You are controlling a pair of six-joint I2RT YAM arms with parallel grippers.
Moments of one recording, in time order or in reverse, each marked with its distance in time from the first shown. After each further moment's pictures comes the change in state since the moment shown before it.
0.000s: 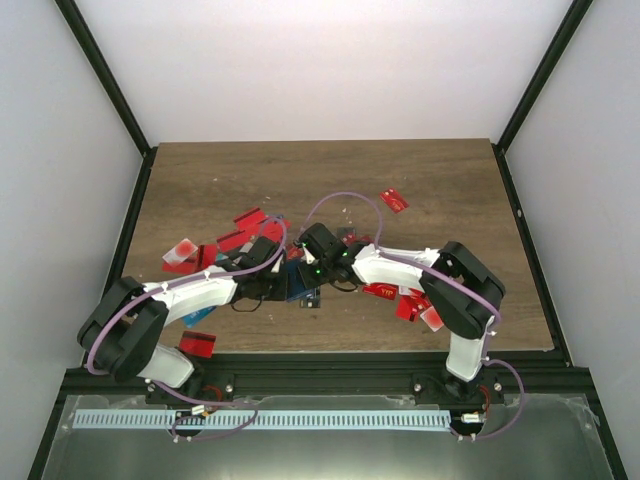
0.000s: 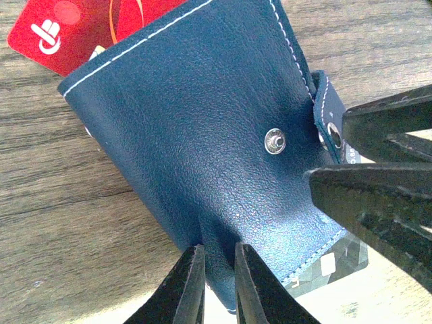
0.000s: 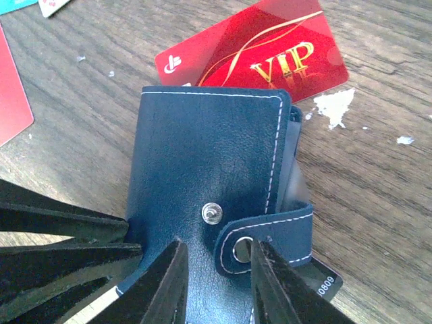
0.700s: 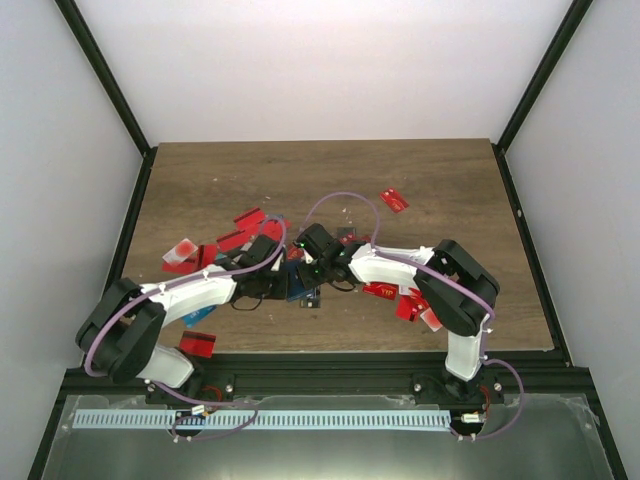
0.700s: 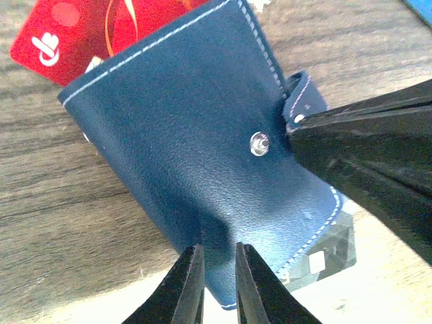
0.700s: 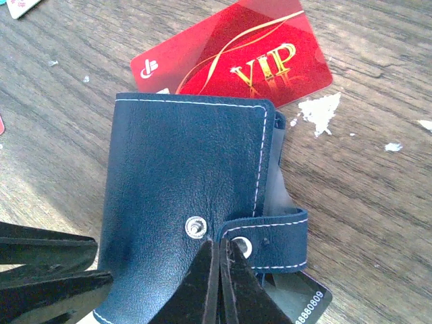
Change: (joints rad) left arm 0.000 -0.004 0.012 -0.017 0.003 0.000; right arm 0.001 0.033 0.017 -0.001 0.037 0.003
